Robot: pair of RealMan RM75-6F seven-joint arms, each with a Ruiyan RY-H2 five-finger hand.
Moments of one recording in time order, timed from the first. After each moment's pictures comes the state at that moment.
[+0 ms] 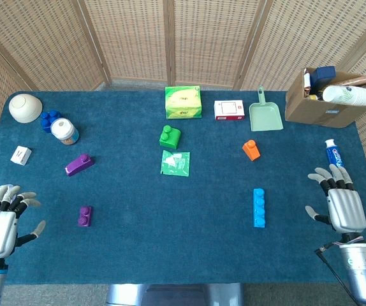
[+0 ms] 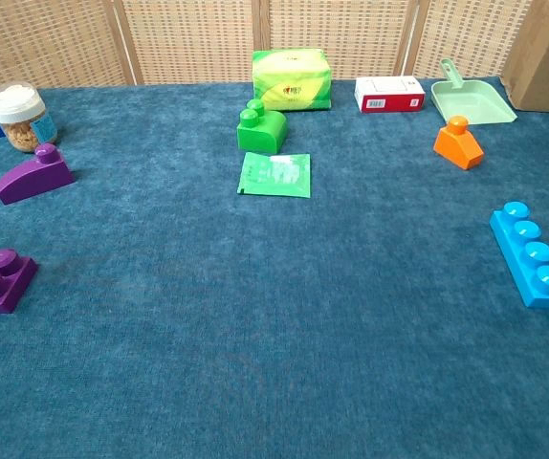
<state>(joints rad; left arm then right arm) -0.04 -1.28 -0.05 -1.67 1.51 1.55 0.11 0.21 -1.17 0.14 -1.65 -1.37 1.37 -0.05</state>
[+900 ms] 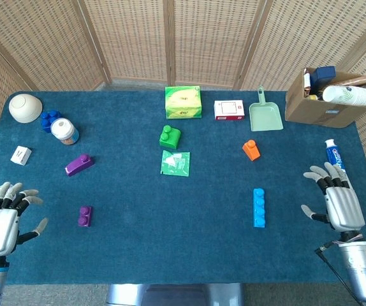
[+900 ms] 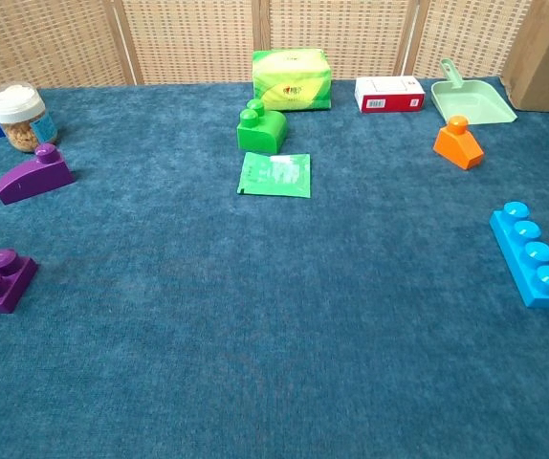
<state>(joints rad) -0.05 -1.26 -0.05 -1.68 1.53 1.55 0.10 0.23 -1.14 0.14 -1.65 -1.41 1.34 0.06</state>
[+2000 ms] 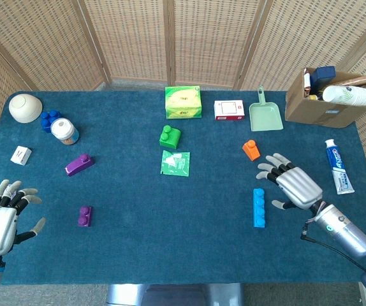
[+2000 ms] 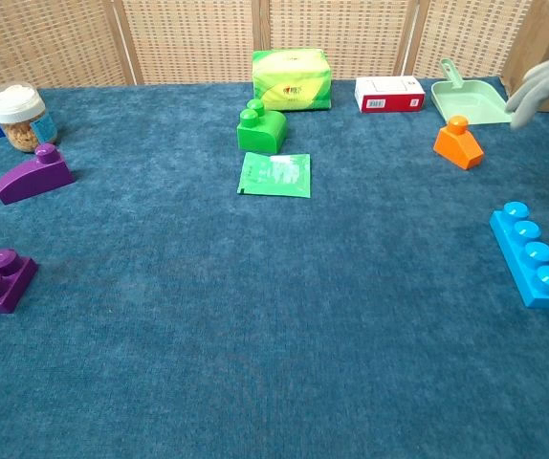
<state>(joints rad) -0.06 -1.19 -0.04 -1.76 1.54 1.53 0.15 0.57 -1.11 0.04 -1.36 -1.78 1.06 0.37</state>
